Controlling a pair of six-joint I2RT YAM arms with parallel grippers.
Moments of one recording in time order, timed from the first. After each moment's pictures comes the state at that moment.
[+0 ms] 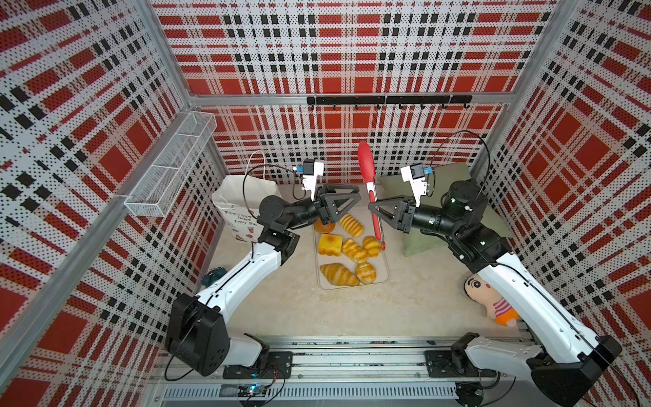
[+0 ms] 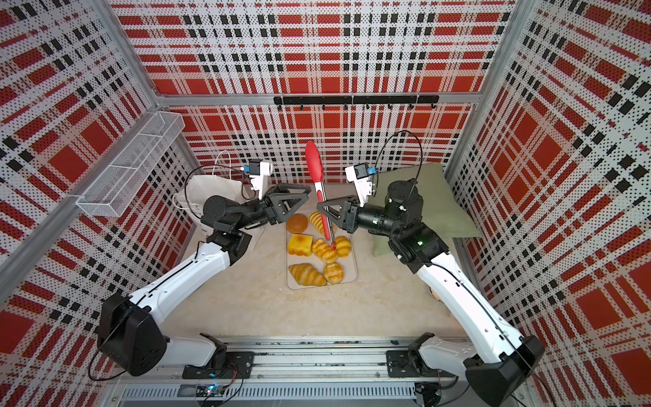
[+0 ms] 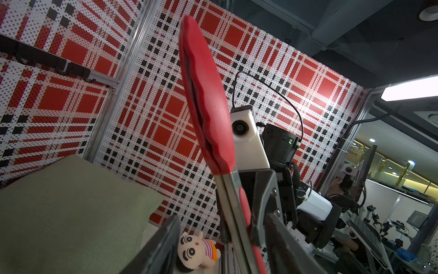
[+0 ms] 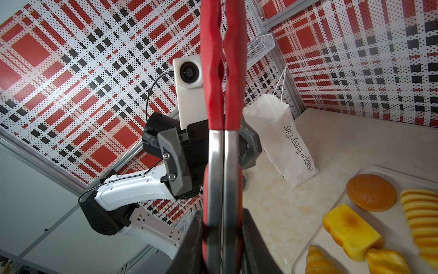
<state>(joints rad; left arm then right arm) -0.45 1.39 1.11 0.85 0.89 -0.92 0.53 1.19 1.33 -0.15 -0.69 0.57</state>
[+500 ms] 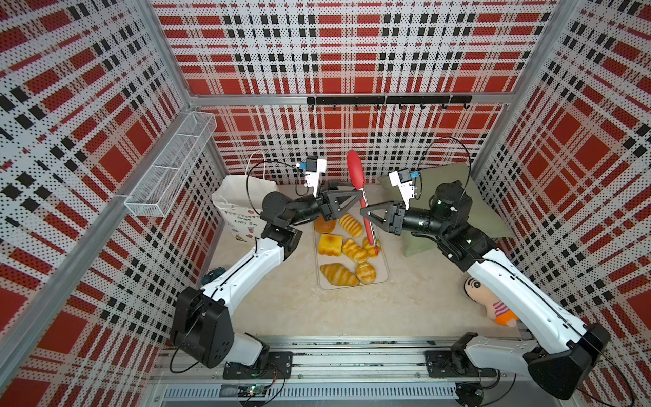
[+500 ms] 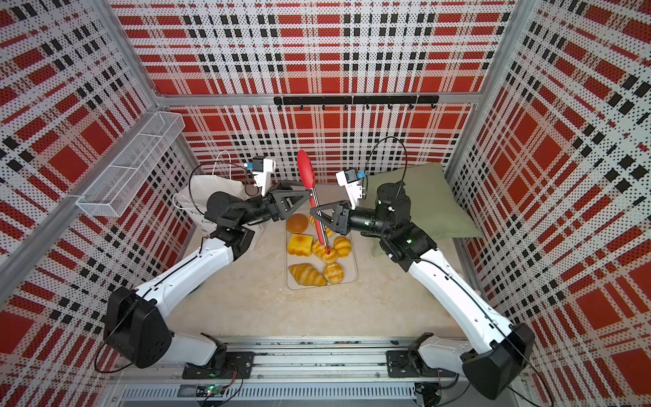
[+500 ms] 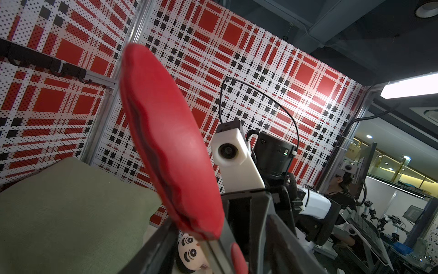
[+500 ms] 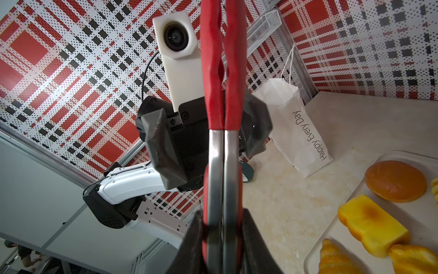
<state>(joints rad) -0.46 1.45 1.17 0.87 0.91 -0.92 0.58 1.24 1.29 -0.10 -0.72 0.61</state>
